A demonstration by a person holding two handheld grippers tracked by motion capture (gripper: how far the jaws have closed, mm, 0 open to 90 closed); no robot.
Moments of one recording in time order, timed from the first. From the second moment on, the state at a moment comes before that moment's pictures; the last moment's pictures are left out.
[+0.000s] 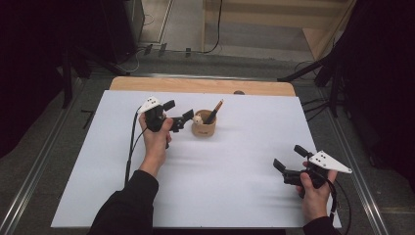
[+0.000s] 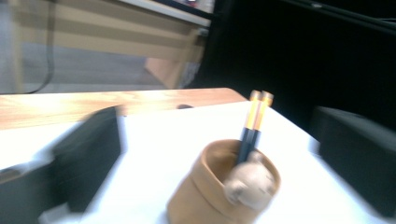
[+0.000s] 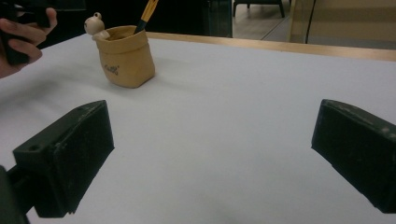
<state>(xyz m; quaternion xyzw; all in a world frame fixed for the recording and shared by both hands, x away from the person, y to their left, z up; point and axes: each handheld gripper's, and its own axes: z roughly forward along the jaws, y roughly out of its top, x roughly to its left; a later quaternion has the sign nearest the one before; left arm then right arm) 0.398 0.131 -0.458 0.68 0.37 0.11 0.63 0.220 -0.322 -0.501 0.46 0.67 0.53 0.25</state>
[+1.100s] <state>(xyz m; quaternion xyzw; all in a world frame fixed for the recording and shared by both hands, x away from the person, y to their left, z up) 0.319 0.207 -0.472 0.69 0.36 0.16 0.61 0.221 -0.316 -0.502 0.46 0.67 0.53 0.25</state>
